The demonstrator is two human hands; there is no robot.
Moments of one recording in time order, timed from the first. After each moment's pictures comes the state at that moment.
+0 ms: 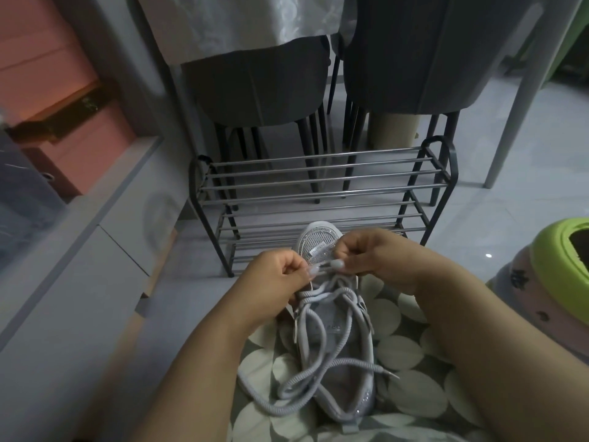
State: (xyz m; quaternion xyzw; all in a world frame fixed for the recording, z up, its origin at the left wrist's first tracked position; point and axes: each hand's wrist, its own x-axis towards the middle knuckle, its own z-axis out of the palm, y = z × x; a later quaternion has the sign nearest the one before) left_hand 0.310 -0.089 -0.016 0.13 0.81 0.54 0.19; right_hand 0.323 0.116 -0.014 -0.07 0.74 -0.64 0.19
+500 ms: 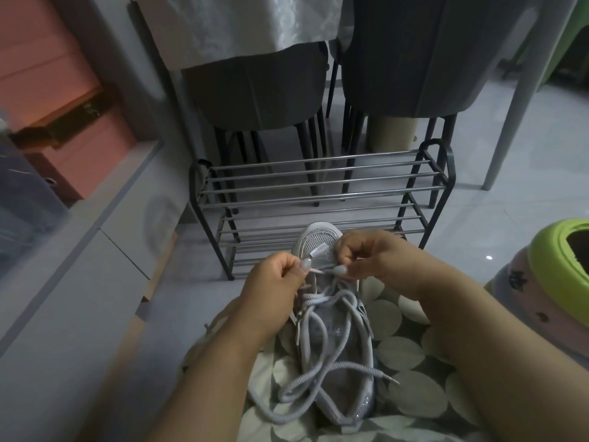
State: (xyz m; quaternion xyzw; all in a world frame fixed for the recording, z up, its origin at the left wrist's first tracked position) left_hand 0.322 -0.083 -0.023 0.08 0.81 0.57 0.11; right_hand 0.329 0.120 -0.016 -0.10 0.76 -0.63 0.12
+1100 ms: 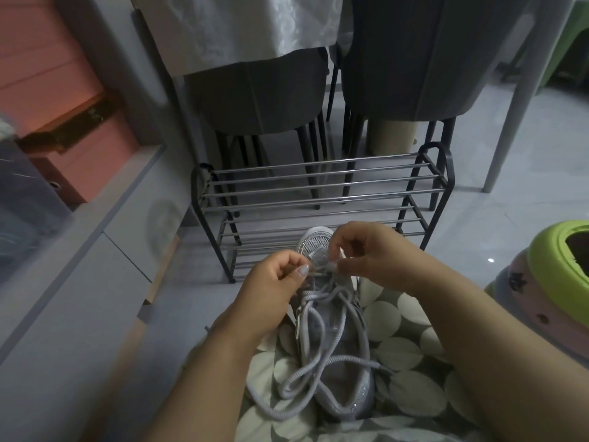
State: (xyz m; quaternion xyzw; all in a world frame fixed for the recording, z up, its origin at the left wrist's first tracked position) left_hand 0.320 -0.088 -0.023 0.11 0.80 0.58 0.13; right_hand 0.334 0.105 0.008 -0.06 0.90 -0.44 0.03
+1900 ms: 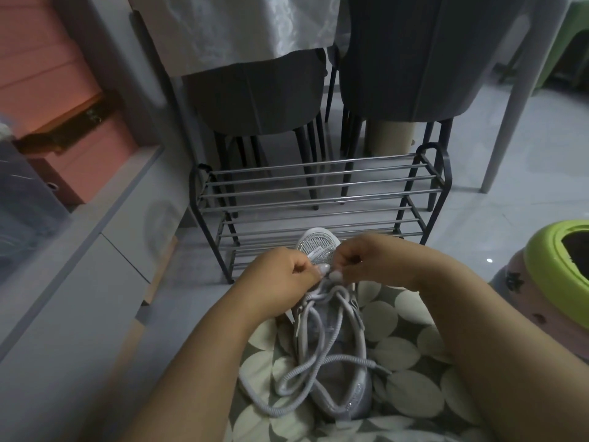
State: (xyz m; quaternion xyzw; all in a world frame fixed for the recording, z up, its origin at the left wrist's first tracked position) left_hand 0.304 -0.079 0.000 0.22 0.91 0.33 0.13; right_hand 0.327 0.118 0.004 -0.11 0.90 -0.38 0.17
